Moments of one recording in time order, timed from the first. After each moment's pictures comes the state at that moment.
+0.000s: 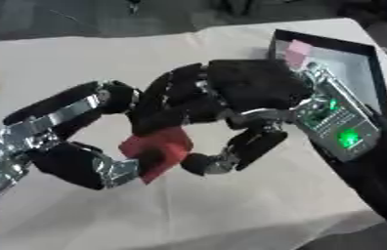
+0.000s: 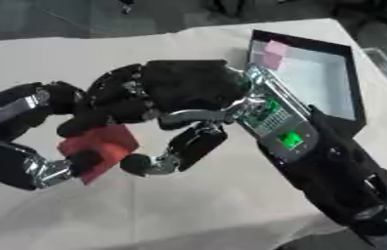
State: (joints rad) left arm -0.62 0.63 -0.60 -1.98 0.13 0.19 -0.31; right arm -0.66 -0.44 0.47 -1.93 0.33 -0.72 0.47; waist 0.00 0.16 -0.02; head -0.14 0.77
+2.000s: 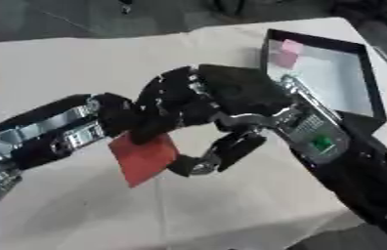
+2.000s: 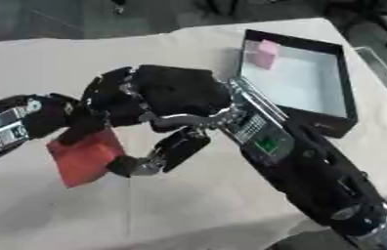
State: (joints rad) left arm -0.59 0.62 -0.57 -1.95 0.30 0.15 -0.36; right arm -0.64 -0.41 0.49 -1.86 0.43 -0.81 0.26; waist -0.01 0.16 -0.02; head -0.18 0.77
